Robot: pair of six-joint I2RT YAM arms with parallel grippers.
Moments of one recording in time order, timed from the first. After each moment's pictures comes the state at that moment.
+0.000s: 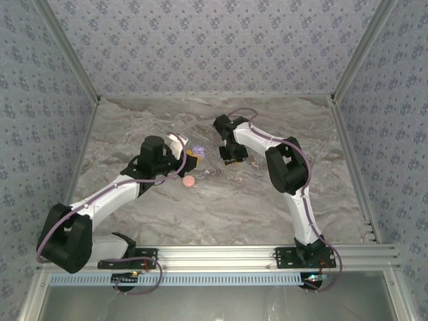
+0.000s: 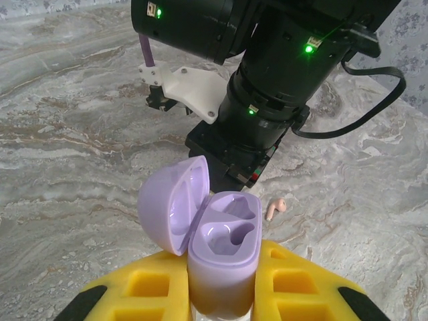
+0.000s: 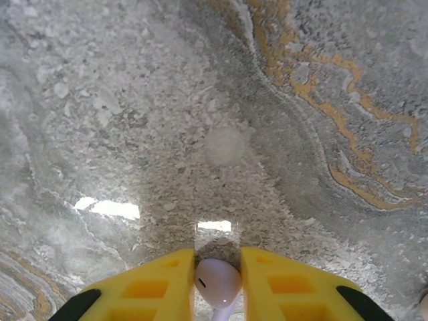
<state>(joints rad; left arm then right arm) -0.49 1.27 0.71 0.08 0.45 -0.08 0.57 2.24 1.78 -1.02 0.04 0.35</state>
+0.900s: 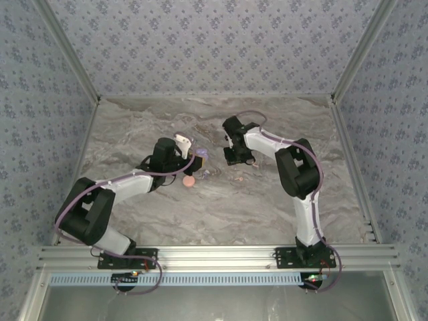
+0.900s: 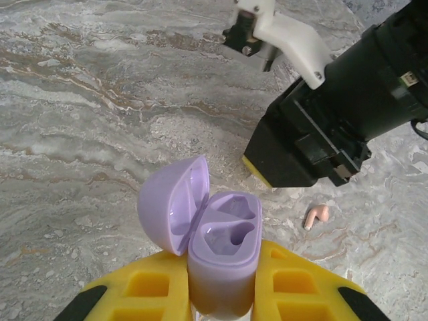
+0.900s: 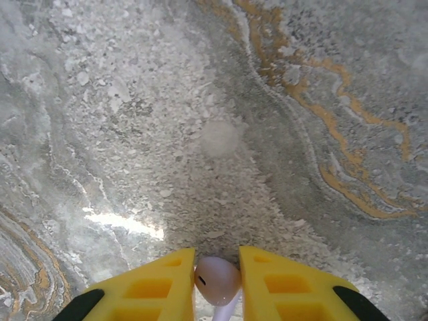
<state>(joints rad) -0.51 1.51 0.71 0.26 0.37 -0.25 0.53 2.10 1.54 -0.77 -0.05 0.27</state>
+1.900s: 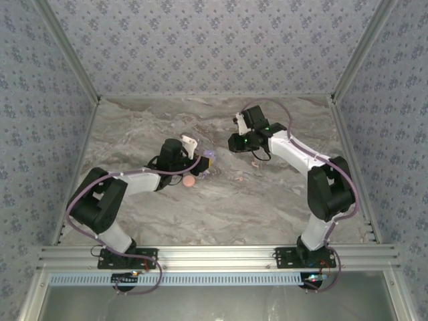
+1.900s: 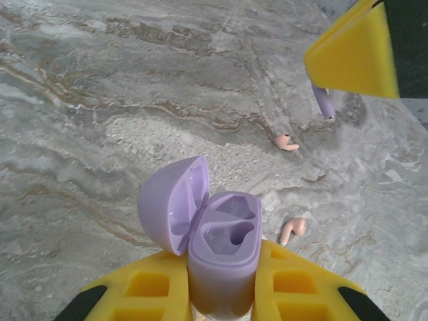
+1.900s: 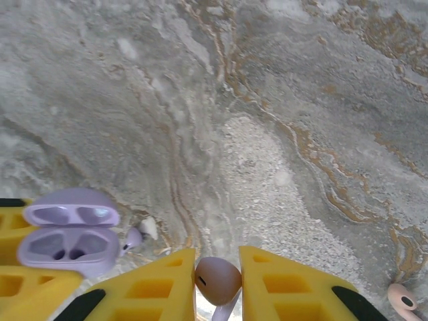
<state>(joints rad) -0.55 1.63 0.73 0.40 0.43 -0.33 0.46 1.73 1.34 -0.53 -0.25 0.27</state>
